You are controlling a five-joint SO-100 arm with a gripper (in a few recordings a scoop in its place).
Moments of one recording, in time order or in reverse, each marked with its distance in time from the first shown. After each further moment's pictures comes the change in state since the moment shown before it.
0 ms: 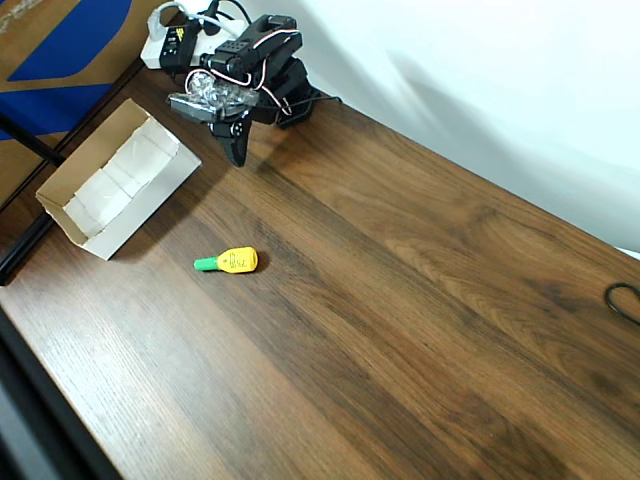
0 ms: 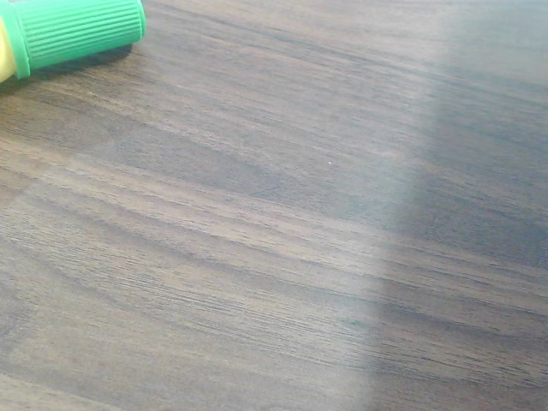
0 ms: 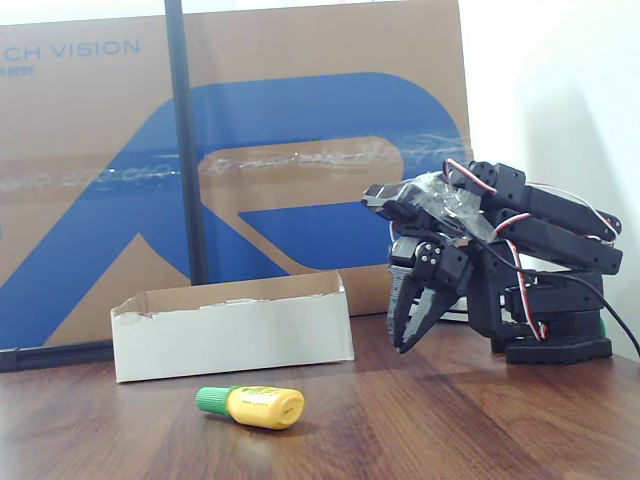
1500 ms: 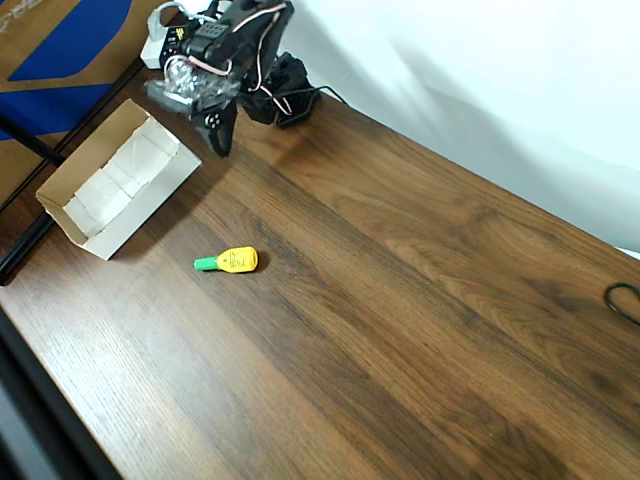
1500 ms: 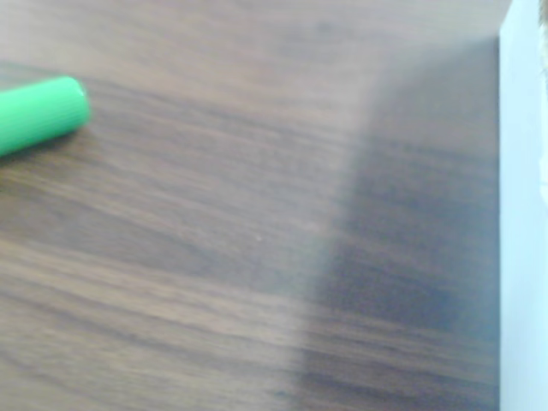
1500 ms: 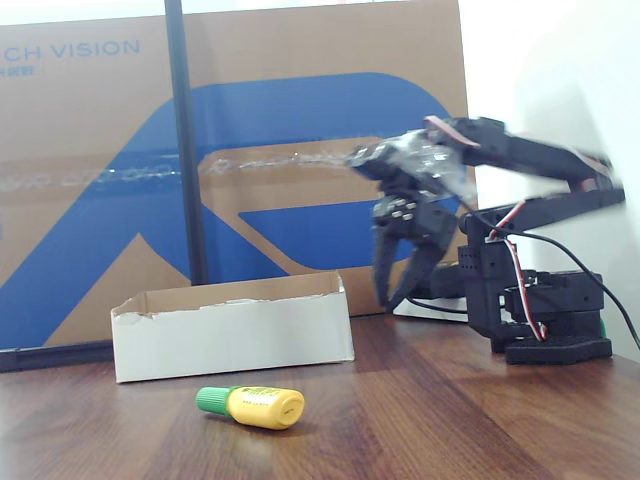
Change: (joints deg) arm 2.0 -36.2 -25.8 -11.0 11.0
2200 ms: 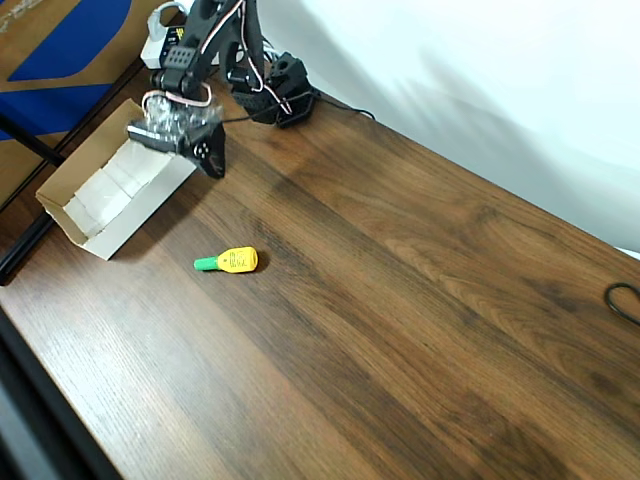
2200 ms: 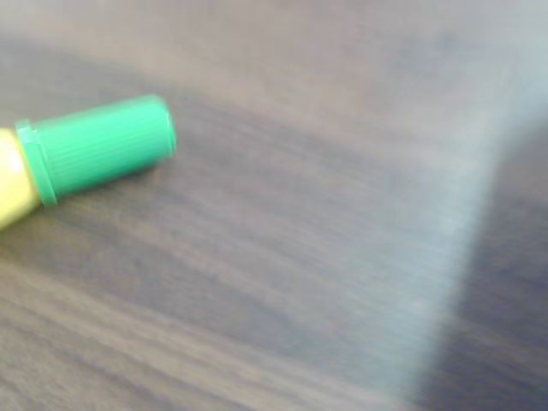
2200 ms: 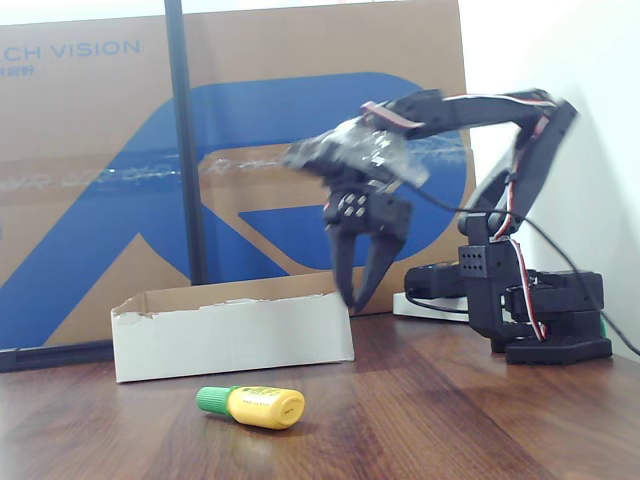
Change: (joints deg) arm -5.9 -39.3 -22.2 -6.9 1.4
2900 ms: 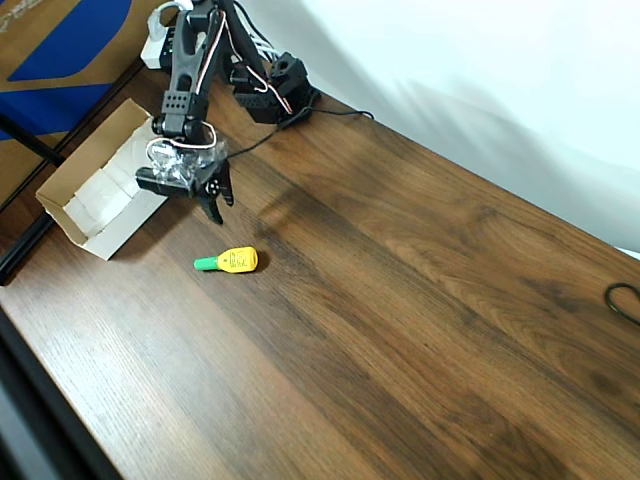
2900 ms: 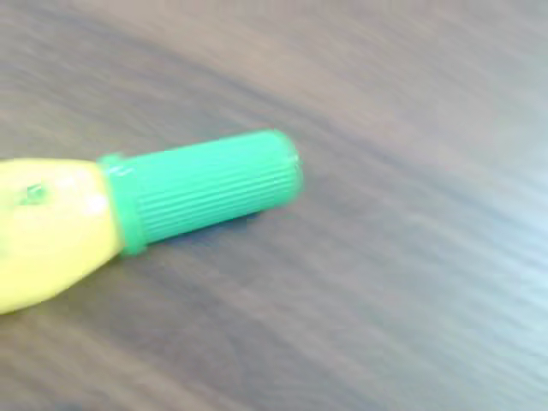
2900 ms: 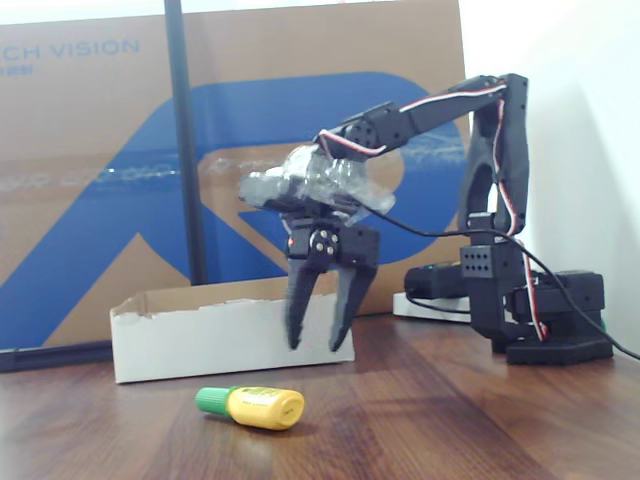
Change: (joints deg) arm -6.2 -25.7 -14.3 -6.5 -4.1
